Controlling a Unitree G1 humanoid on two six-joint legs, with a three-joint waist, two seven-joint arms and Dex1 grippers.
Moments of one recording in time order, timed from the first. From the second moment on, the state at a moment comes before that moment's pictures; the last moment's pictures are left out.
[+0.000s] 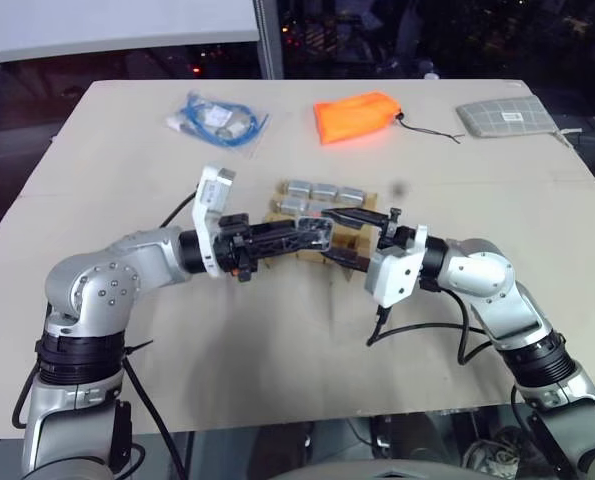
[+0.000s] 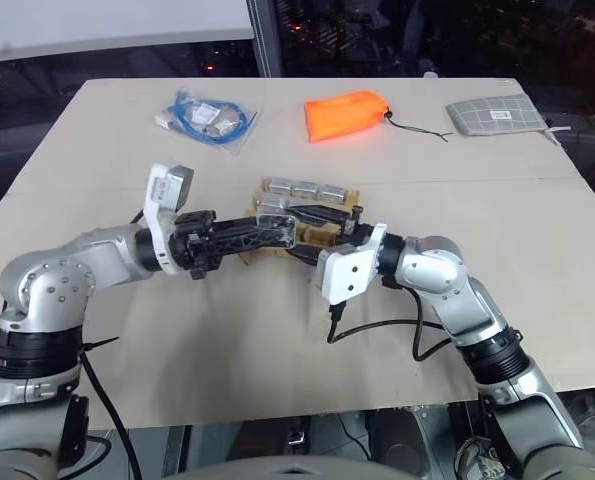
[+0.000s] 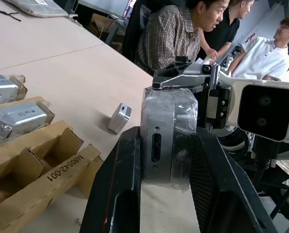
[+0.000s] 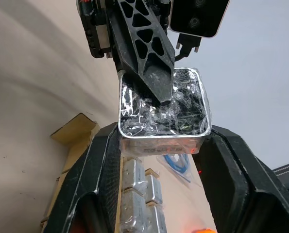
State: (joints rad) left arm -0.47 0.71 0.14 -0.22 -1.04 1.00 -0.92; right arm -0.49 -0.42 0.32 -0.18 -0.19 -0.40 0.72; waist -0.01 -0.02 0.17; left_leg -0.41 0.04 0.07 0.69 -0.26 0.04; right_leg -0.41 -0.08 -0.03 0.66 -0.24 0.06
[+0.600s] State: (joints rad) left arm -0.72 0.79 -0.16 0.05 -0.50 0.46 -1.28; right arm -0.39 -0.70 0.06 -0.43 0.23 0.29 0.91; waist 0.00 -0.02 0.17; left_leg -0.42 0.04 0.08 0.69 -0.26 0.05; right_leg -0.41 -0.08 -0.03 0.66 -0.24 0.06
